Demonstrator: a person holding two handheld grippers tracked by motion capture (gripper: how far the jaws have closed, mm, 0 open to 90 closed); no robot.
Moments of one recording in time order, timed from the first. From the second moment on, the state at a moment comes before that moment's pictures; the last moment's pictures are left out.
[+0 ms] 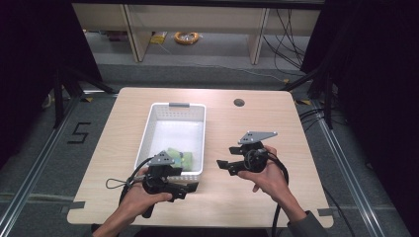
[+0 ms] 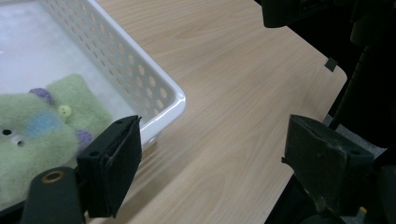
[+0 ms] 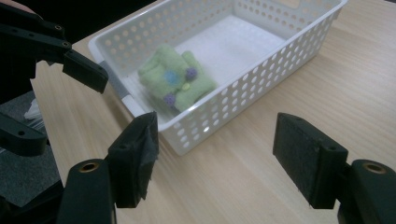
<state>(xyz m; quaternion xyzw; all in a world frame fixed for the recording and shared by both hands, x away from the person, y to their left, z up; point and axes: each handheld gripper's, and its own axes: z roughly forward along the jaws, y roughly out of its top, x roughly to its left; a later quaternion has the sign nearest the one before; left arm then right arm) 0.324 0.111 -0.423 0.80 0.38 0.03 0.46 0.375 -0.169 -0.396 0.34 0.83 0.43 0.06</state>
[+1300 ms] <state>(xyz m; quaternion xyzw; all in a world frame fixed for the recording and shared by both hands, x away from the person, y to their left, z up) 0.300 0.095 -0.454 0.81 0.36 0.03 0.47 0.329 -0.220 -0.437 0.35 0.82 0.45 0.08</state>
